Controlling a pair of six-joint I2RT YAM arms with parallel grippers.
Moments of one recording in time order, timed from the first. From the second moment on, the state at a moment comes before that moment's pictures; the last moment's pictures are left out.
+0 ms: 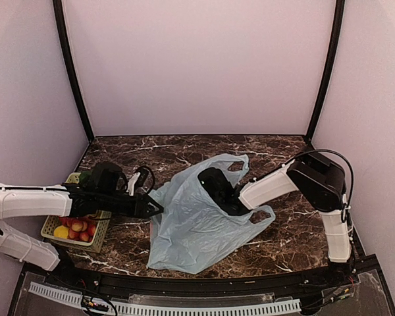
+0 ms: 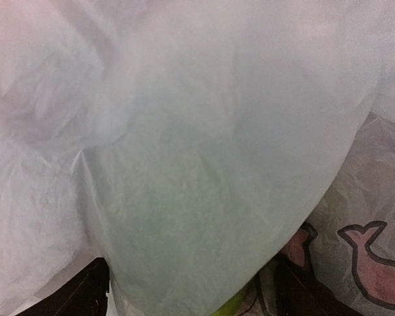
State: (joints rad) left arm -0.67 1.27 0.56 0.00 0.43 -0.55; right arm 0.96 2.15 1.22 0.36 -0.48 0.61
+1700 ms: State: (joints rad) left arm -0.59 1.59 0.64 0.22 0.38 -0.69; right arm 0.94 2.19 1.26 0.36 -0.51 0.62
